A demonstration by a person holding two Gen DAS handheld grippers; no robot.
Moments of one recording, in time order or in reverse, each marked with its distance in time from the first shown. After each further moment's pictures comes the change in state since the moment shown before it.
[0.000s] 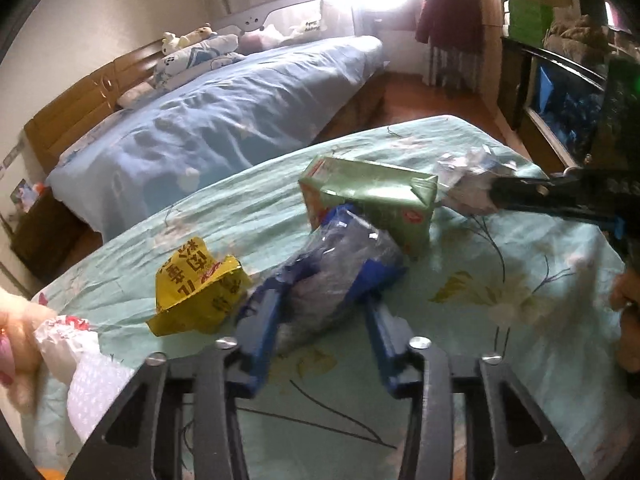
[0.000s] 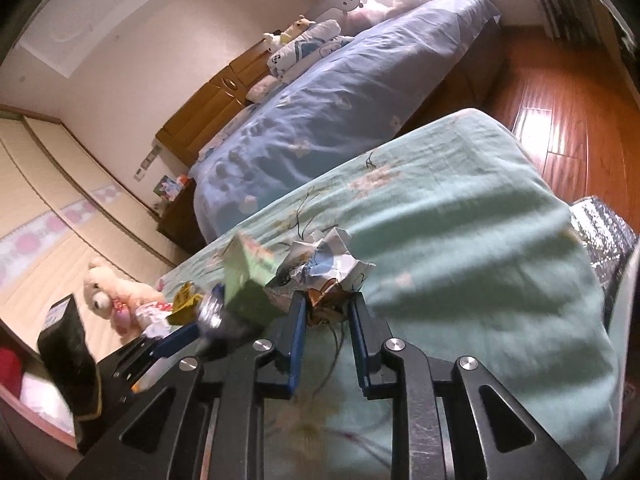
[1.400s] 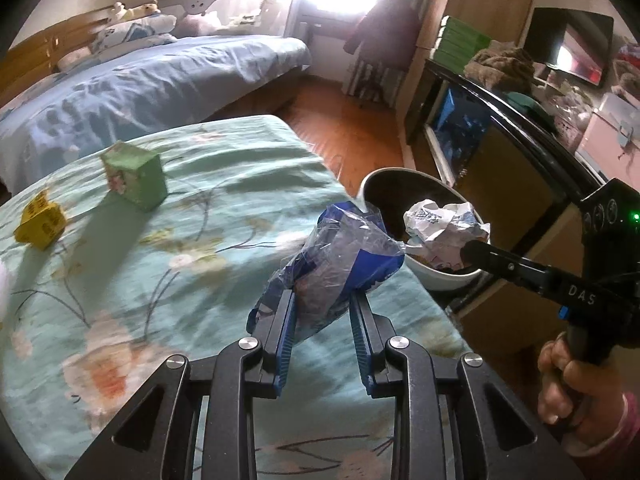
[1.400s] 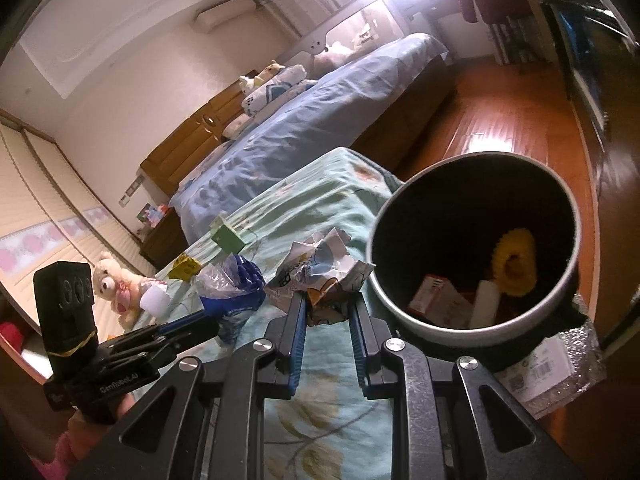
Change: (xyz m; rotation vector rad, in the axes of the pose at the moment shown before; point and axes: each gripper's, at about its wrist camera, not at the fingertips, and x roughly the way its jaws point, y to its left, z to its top) left arm -0.085 -0.126 -0.016 -0.111 0.009 -0.376; right arm -0.187 -0.068 -0.079 0.017 -0.146 -0.115
